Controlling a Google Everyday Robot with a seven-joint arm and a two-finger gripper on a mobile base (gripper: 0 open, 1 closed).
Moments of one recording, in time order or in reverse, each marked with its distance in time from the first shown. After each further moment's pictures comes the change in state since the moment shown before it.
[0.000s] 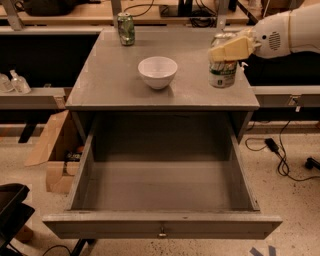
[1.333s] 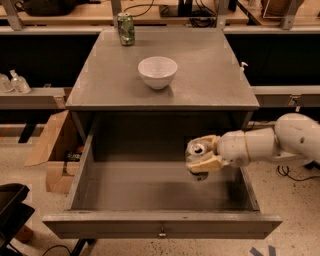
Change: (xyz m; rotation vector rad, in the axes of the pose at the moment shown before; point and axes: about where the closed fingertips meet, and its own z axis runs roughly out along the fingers) arm 0.253 0.125 0.098 -0.319 0.015 -0.234
